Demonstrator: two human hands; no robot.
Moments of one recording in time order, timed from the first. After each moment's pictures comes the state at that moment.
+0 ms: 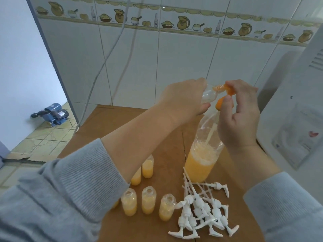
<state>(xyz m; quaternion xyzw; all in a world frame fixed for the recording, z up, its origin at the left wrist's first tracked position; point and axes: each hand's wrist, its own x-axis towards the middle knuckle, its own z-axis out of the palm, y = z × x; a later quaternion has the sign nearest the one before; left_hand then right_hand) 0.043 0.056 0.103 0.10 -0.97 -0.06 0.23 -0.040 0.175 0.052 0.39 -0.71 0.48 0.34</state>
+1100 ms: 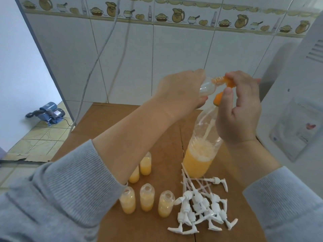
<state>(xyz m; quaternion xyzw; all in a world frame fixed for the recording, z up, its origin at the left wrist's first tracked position) 0.044 0.058 0.106 0.09 -0.96 -0.06 0.25 -0.040 0.176 0.050 0.37 -0.70 0.46 0.39</state>
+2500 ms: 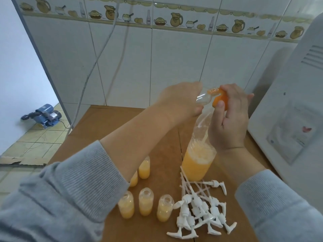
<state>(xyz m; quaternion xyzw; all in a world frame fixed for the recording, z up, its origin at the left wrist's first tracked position) 0.037 0.055 0.099 0.09 -0.97 -0.11 0.19 -0.045 0.171 0.030 0.36 -0.73 0.44 0.38</state>
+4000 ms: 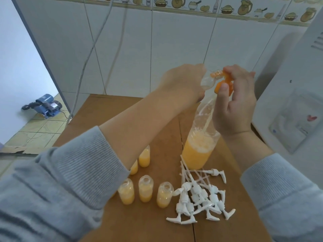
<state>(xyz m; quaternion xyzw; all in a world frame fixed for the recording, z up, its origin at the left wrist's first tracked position) 0.034 0.063 0.101 0.14 -0.96 -0.09 0.21 -0.046 0.173 0.038 0.39 -0.71 0.45 0.36</state>
